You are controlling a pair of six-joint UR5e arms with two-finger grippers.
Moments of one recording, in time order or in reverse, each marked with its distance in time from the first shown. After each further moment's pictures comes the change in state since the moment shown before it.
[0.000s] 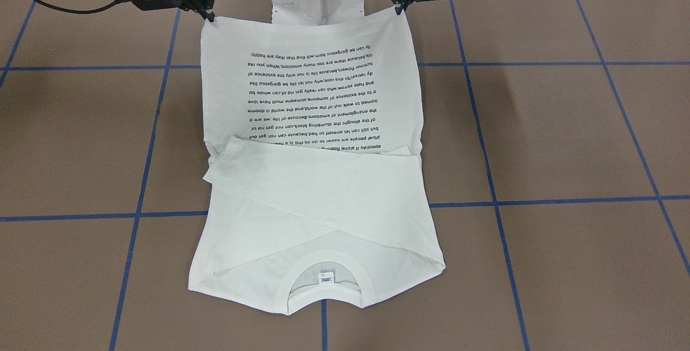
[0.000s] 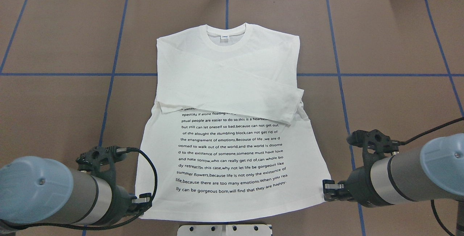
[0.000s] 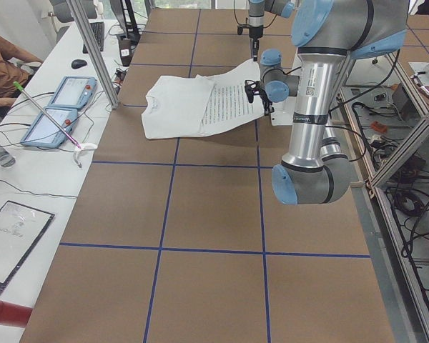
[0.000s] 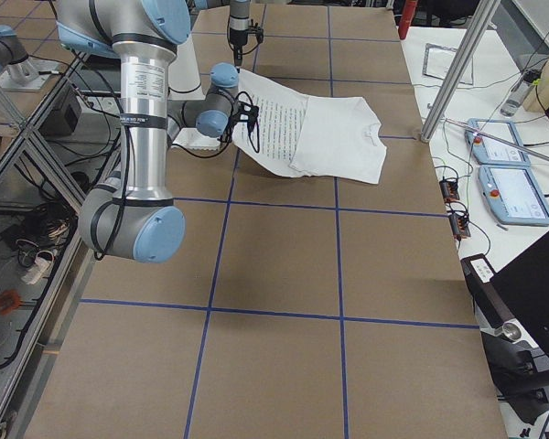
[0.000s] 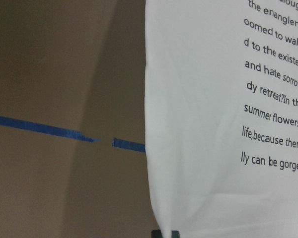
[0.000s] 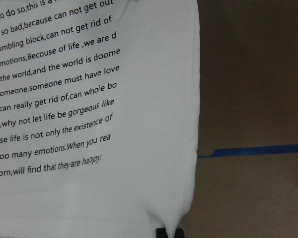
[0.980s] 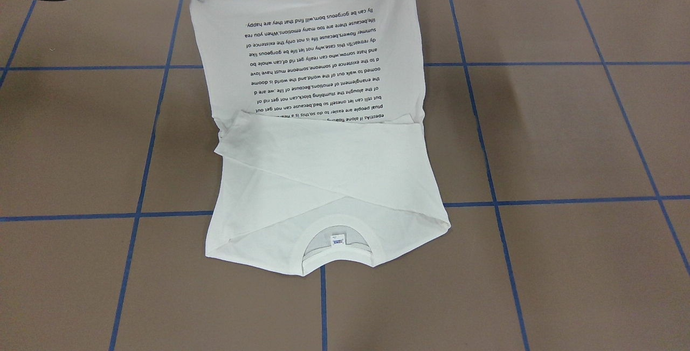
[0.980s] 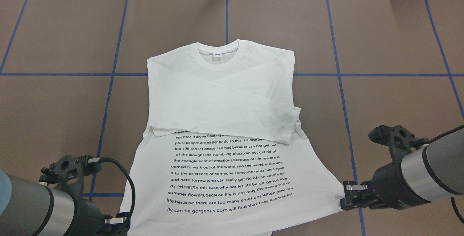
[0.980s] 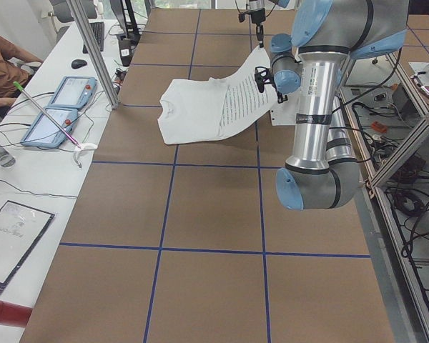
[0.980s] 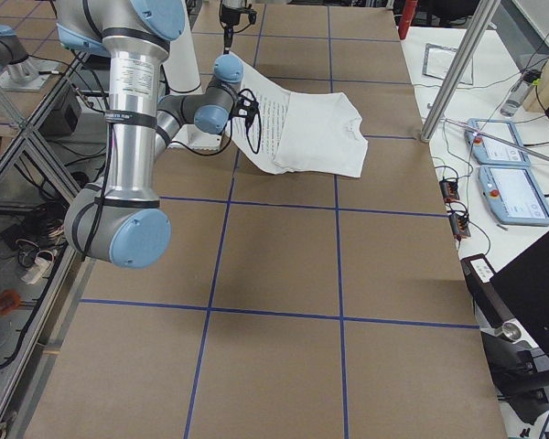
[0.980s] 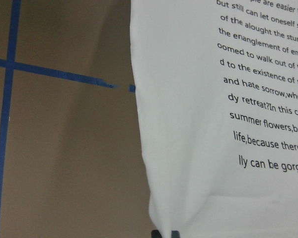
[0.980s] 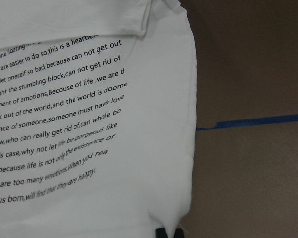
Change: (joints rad) left arm -0.042 0.014 -0.140 0.026 -0.086 0.016; right arm 0.160 0.025 0.017 0.001 0.210 -0.006
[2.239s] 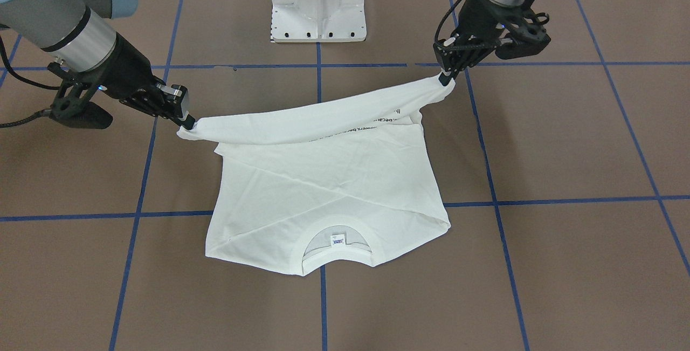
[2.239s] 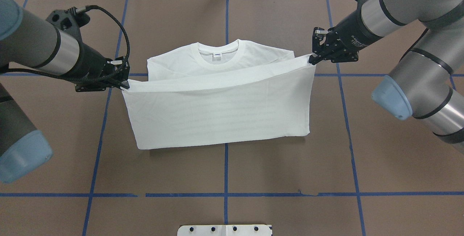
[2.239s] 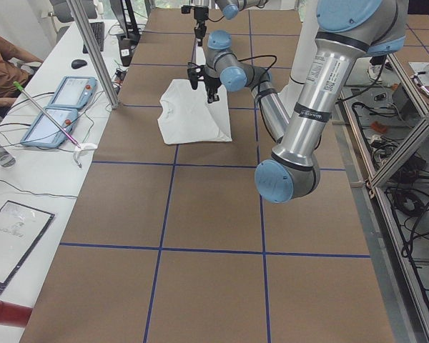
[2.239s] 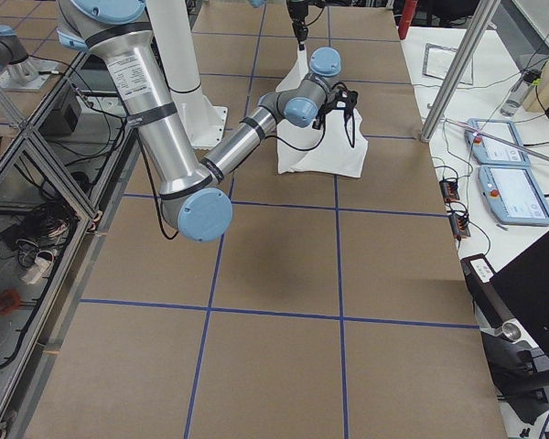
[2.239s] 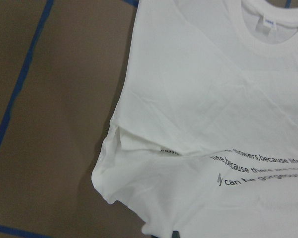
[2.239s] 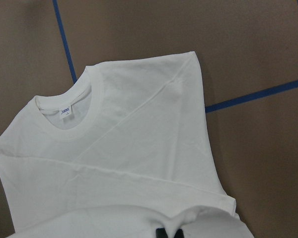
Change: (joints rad) left arm -0.558 -0.230 0.435 -0.117 -0.137 0.201; right arm 0.451 0.508 -0.564 -0.005 0.138 -0.172
